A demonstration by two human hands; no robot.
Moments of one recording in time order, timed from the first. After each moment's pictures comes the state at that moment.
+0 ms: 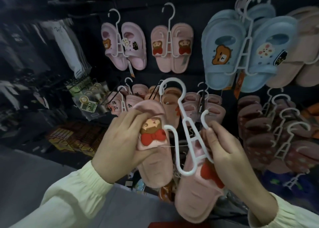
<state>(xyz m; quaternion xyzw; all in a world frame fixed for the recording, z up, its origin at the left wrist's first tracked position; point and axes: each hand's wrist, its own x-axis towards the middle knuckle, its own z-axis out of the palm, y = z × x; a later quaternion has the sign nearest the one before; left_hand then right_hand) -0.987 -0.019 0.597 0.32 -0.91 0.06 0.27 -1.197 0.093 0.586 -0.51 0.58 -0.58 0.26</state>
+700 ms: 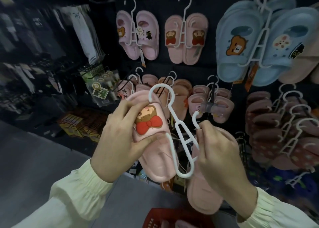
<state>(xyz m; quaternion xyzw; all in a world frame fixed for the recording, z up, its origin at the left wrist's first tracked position) -0.958 0.025 0.599 0.39 -0.84 -0.08 0.36 -1.165 0.102 0.556 -0.62 0.67 -0.40 -0.01</state>
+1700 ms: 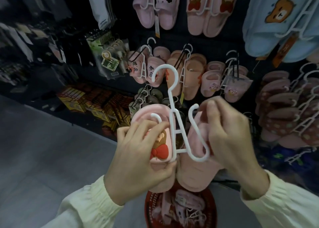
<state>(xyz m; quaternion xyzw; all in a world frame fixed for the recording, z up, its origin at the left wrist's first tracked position) -0.890 0.084 0.540 0.41 -0.87 -0.07 0.27 -1.090 0.105 0.565 -0.58 0.63 -0.50 0.11</state>
